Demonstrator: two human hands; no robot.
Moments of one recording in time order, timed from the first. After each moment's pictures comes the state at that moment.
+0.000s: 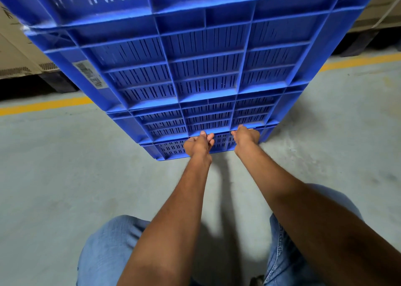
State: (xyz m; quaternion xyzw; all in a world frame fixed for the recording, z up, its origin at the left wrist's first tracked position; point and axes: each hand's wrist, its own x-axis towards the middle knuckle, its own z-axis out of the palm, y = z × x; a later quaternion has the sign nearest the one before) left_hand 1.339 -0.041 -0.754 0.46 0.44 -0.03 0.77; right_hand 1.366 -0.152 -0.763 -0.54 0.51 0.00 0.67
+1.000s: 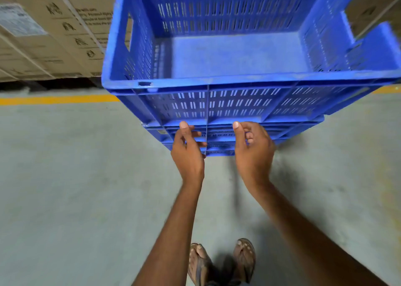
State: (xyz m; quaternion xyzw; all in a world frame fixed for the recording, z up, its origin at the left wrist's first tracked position) left_hand 1.299 0.028 -0.411 0.66 0.35 0.11 0.66; right_hand 1.304 -0.097 -0.407 -0.87 0.11 -0.22 0.42
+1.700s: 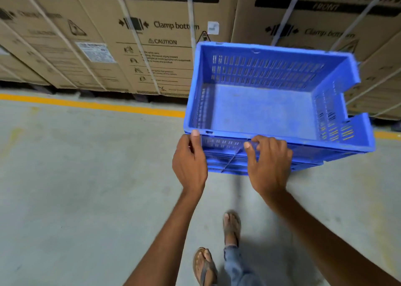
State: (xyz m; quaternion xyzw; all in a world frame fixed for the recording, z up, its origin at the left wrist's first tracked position) left_hand 1.295 0.122 -0.233 0.80 0.33 0.18 0.46; right_hand 1.314 -0.052 -0.242 -0.97 -0.04 -0.18 0.17
